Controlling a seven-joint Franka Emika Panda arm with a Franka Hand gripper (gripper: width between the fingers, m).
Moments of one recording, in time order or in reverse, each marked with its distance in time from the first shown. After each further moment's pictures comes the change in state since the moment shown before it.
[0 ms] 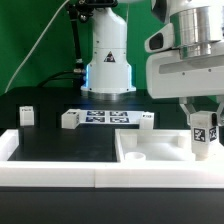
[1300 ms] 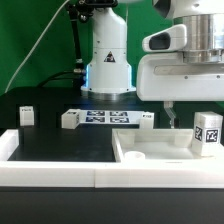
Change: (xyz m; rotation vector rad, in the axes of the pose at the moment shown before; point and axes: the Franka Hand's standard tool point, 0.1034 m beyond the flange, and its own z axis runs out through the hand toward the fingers) arm 0.003 0.013 0.005 -0.151 -0.082 -0.845
